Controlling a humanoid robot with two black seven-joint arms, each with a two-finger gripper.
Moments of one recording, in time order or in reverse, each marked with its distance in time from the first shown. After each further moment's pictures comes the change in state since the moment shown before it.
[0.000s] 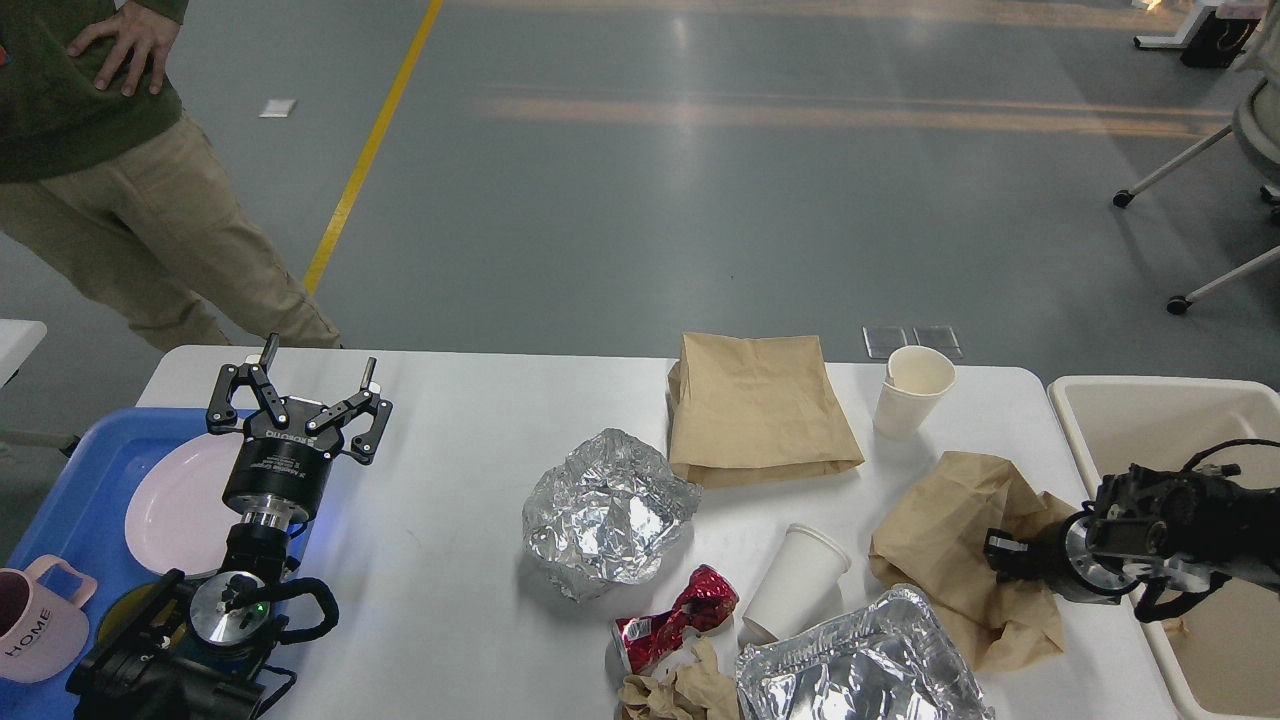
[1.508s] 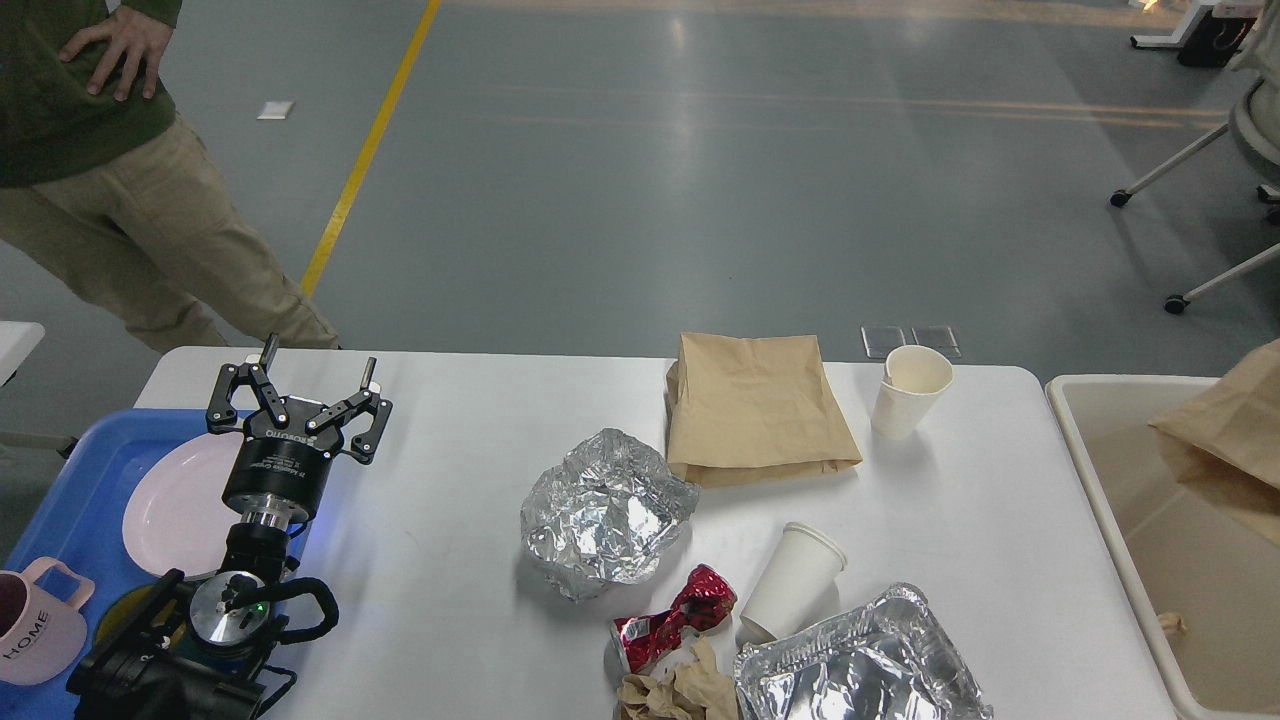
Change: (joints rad) left arm 0.000 0.000 0.000 0.000 0.001 0.000 0.000; right arm 0.574 -0.516 -0.301 0.137 0.083 0.188 -0.176
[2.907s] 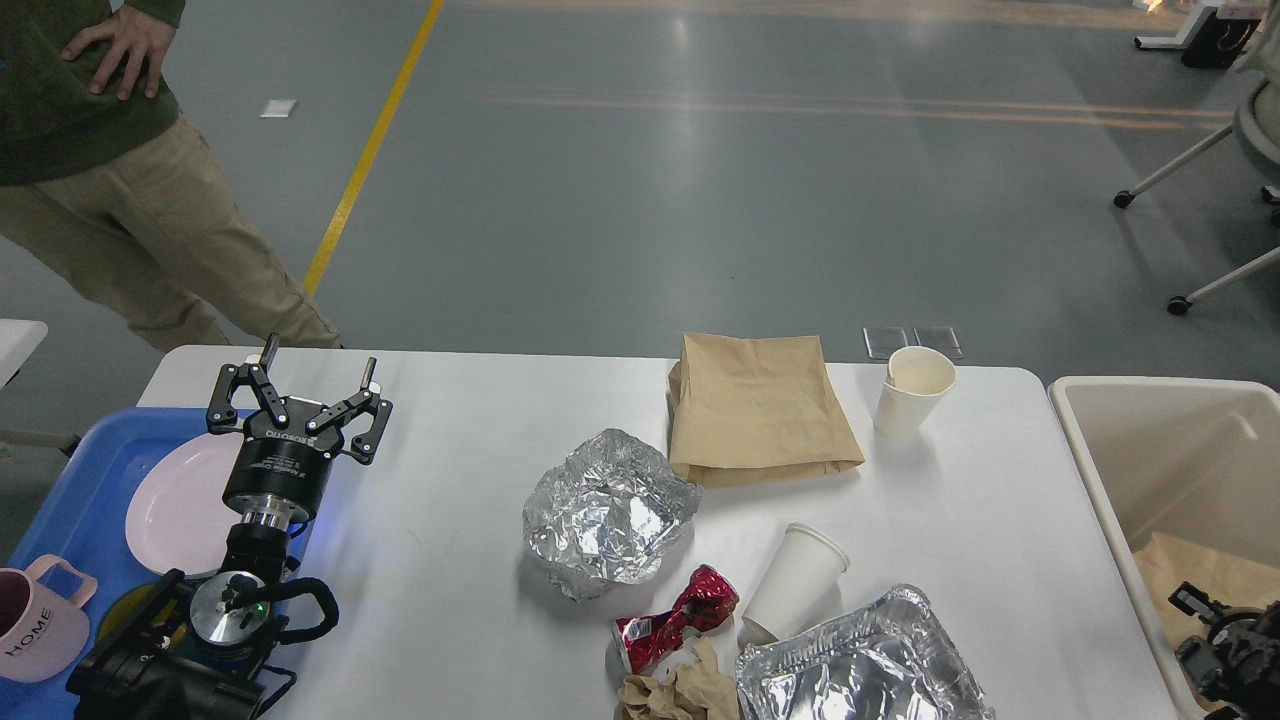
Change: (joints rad) left arm 0.000 0.000 0.000 0.000 -0.001 0.000 0.000; right arm -1.202 0.596 0.598 -0.956 0.068 -0.412 -0.013
